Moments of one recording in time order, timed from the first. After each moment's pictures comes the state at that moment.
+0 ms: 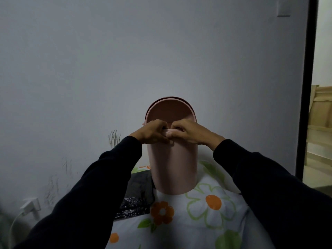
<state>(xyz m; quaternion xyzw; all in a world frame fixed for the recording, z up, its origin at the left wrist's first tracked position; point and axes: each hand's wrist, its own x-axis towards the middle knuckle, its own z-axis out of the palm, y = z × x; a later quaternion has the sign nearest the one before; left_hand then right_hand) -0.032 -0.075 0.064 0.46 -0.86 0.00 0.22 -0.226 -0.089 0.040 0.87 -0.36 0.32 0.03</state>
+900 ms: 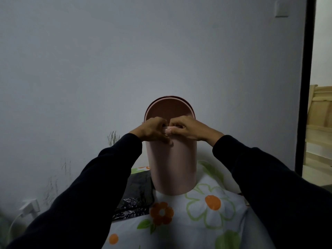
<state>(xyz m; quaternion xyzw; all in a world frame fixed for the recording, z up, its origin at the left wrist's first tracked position) -0.034 -0.079 0.072 0.47 -0.86 0.02 0.20 -0.228 -0.090 0.052 0.88 -0.34 0.33 0.00</state>
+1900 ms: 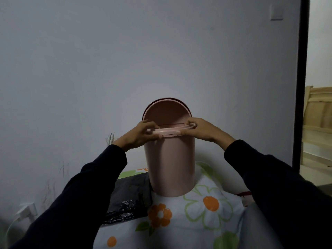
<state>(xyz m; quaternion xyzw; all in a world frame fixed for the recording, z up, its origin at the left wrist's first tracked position) 0.009 -0.085 0.052 0.38 -0.87 -0.06 0.31 -0.268 -0.083 0.043 0.78 -0.49 0.38 -0.08</state>
